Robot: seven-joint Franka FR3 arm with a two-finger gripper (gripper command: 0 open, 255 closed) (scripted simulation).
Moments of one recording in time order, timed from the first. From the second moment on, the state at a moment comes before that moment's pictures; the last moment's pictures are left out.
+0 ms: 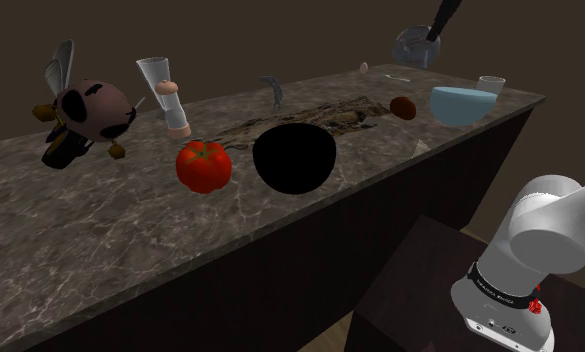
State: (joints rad) arm 0.00 -0.63 -0.24 -1.79 -0.10 1.48 -0.45
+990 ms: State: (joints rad) arm 0.00 -0.51 -0.61 -1.53 -0.14 1.37 -0.84
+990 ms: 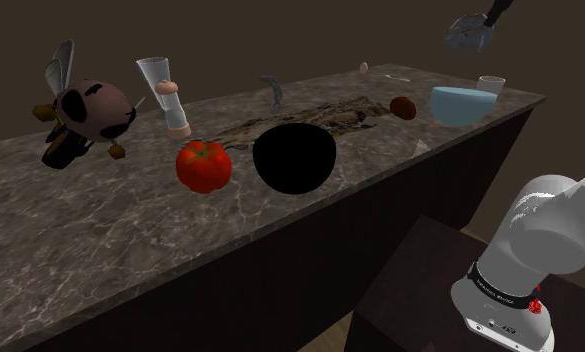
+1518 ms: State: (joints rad) arm 0.04 -0.42 -0.81 -1.43 -0.11 1.37 -1.00
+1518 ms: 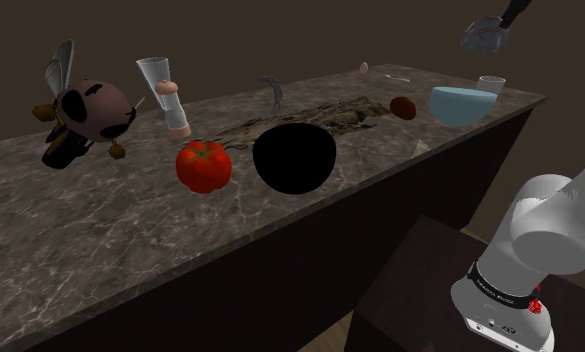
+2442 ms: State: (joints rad) arm -0.03 -0.56 -0.74 -1.74 -0.18 1.56 -0.97
